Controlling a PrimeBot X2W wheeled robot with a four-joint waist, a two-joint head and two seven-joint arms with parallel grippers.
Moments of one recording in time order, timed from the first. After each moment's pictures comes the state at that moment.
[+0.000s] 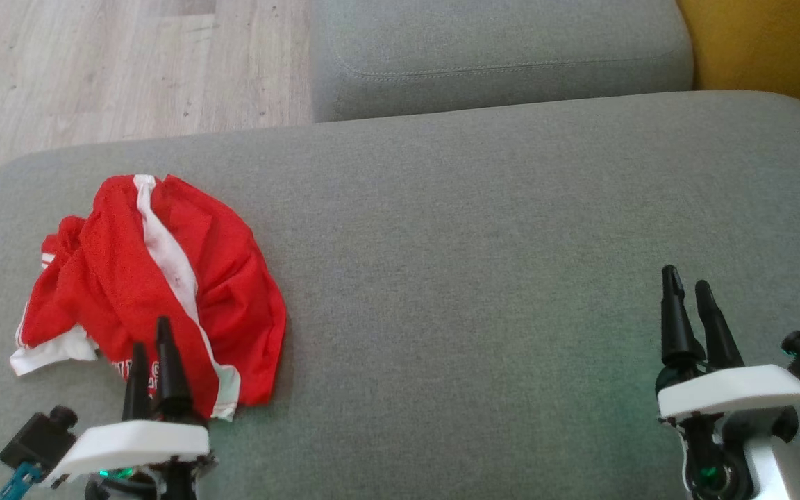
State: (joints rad) left arm 0.01 0.04 -0.03 0.17 -0.92 -0.08 -0.06; right arm -0.03 -0.04 0.01 0.19 0.68 0.12 -0.06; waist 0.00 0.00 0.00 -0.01
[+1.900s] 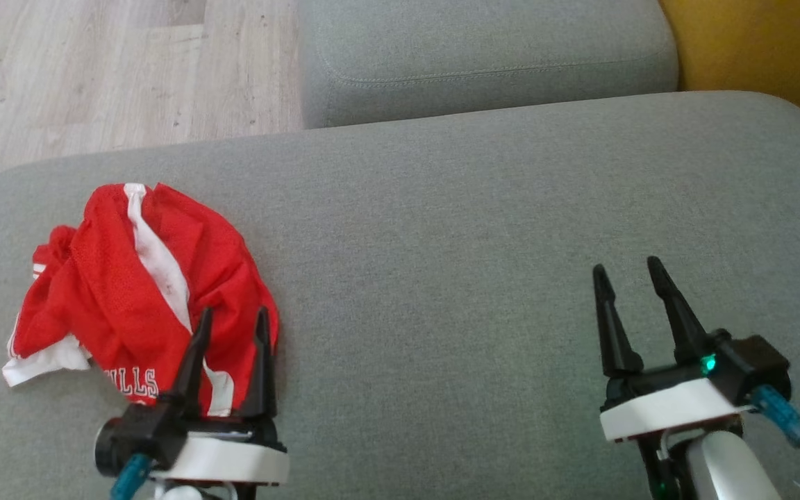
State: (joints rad) left arm 0.01 0.08 -0.23 0.12 -0.30 -0.02 -0.22; right arm -0.03 -0.04 0.12 0.15 0.16 0.12 -0.22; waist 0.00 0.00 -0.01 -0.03
